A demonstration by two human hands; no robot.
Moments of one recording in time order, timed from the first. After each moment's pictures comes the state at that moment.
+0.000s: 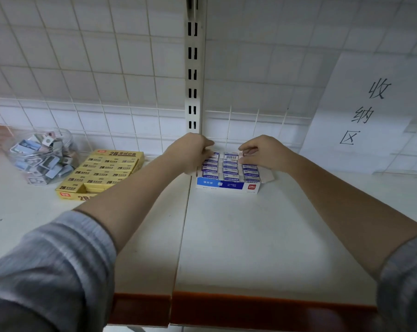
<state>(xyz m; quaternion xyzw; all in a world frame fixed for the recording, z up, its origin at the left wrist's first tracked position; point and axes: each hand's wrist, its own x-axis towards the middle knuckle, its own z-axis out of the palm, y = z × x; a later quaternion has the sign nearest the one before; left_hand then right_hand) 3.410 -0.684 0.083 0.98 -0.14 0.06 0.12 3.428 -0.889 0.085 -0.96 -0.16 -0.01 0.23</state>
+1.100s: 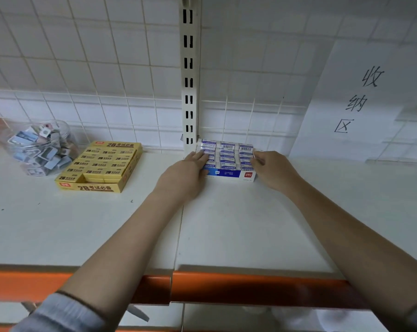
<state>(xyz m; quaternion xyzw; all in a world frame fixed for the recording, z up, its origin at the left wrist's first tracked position) 3.339 -0.686 0.050 0.98 -0.14 0.03 0.15 3.353 -0.885 0.063 -0.97 -0.04 -0.04 0.25</state>
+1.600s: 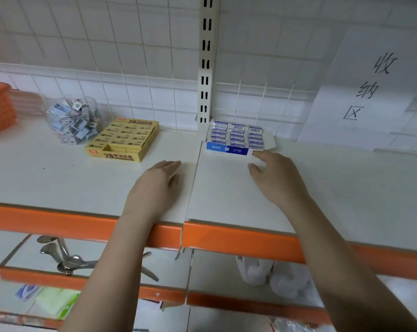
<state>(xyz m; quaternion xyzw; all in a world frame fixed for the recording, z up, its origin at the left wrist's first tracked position) 3.237 -0.635 0.022 0.96 -0.02 0.16 0.24 3.262 -0.860 0.062 -0.96 -0.04 -0.10 0.25</state>
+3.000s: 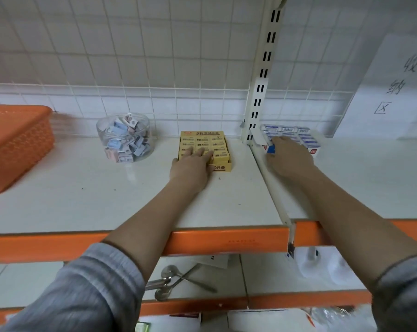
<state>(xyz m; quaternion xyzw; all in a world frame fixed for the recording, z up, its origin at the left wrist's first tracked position) 3.325 -0.520 0.016 0.99 -0.11 0.02 0.08 3.317 -0.745 0.051 -0.99 0.05 -0.08 0.06</state>
